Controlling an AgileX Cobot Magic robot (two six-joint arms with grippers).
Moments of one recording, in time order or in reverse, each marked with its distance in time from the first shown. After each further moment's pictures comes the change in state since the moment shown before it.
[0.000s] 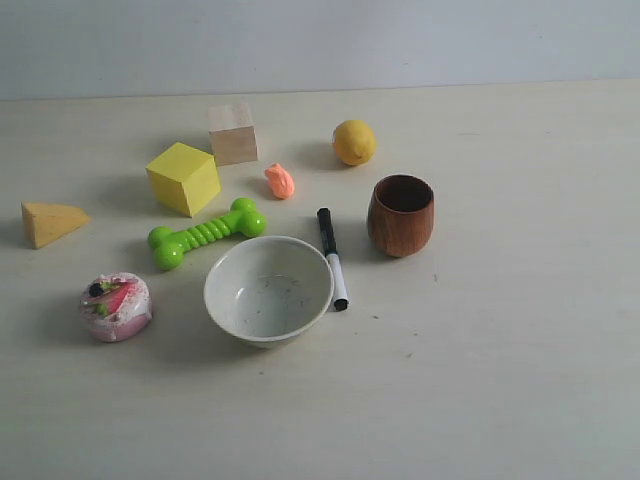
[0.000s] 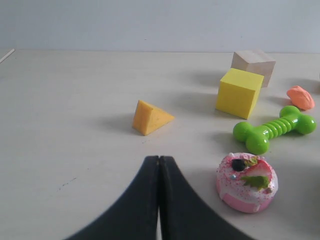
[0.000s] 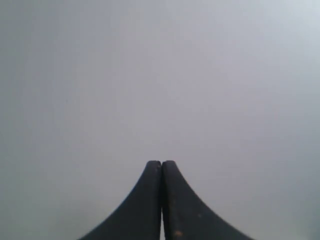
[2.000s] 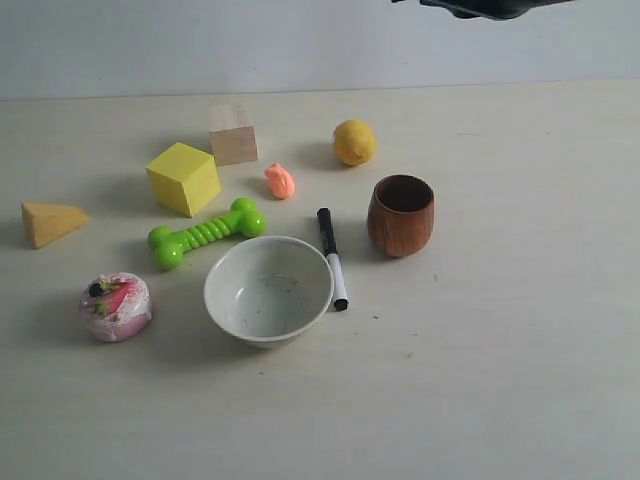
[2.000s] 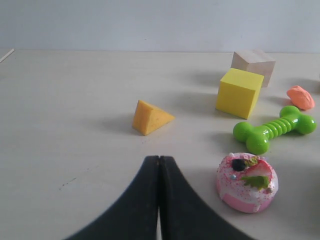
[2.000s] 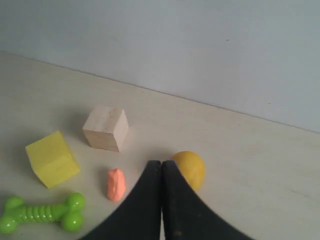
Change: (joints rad) left arm 0.000 0.000 0.000 0.000 0.000 0.000; right arm 0.485 1.478 -1.125 0.282 0.628 -0.462
